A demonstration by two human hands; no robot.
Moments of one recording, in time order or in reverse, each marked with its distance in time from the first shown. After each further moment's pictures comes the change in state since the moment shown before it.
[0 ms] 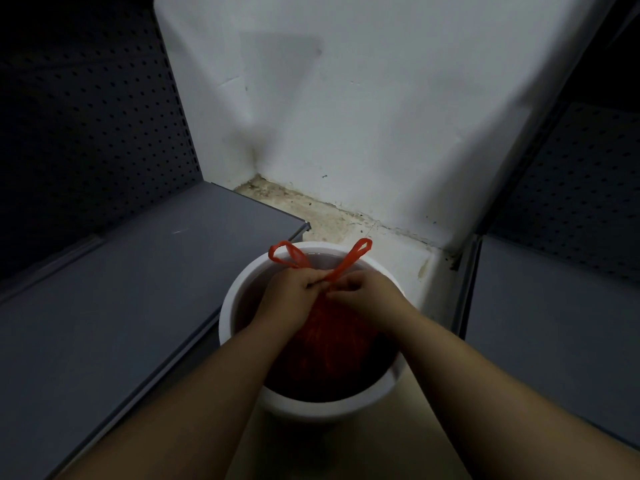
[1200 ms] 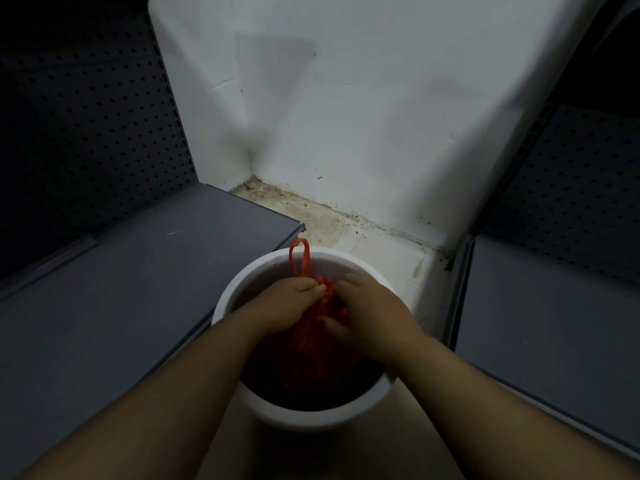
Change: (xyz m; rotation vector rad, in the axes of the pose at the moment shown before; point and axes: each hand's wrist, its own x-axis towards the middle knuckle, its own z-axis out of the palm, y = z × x) left_hand -0.001 0.005 -0.012 0.000 -0.247 -0.116; right_hand -0.029 0.006 -0.001 -0.616 0.144 -0.423
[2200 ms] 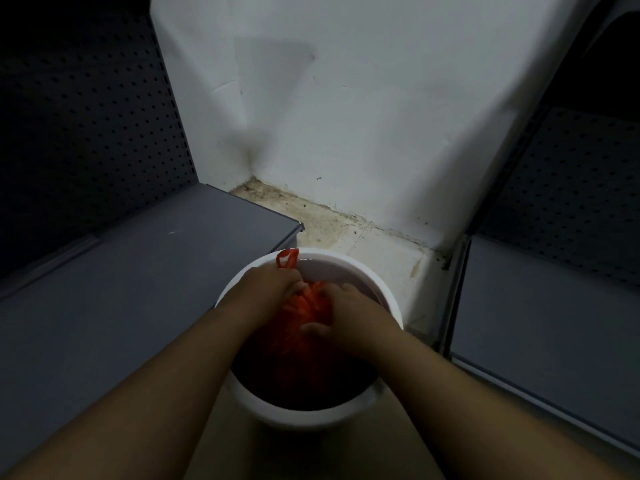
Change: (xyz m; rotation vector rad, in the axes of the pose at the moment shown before) left_hand -0.001 -0.007 -0.013 0.704 0.220 0.162; right_hand 0.005 -0.012 0.013 0.131 -0.253 0.281
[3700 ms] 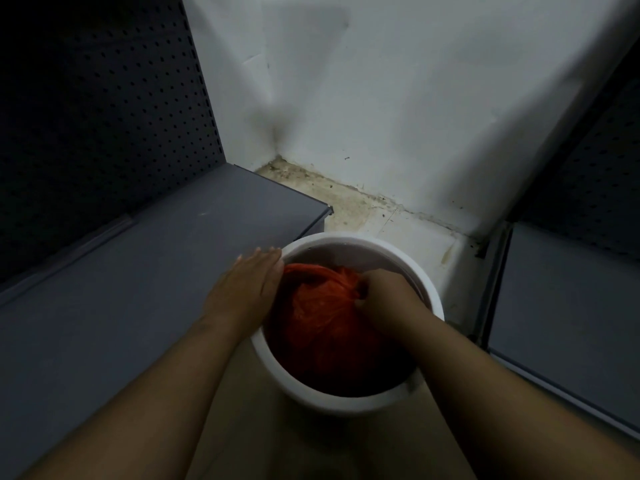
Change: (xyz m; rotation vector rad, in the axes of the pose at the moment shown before) left_hand -0.032 -0.065 0.011 -0.089 0.092 -0.205; right_hand 0.027 -0.003 -0.002 0.111 -0.023 0.104
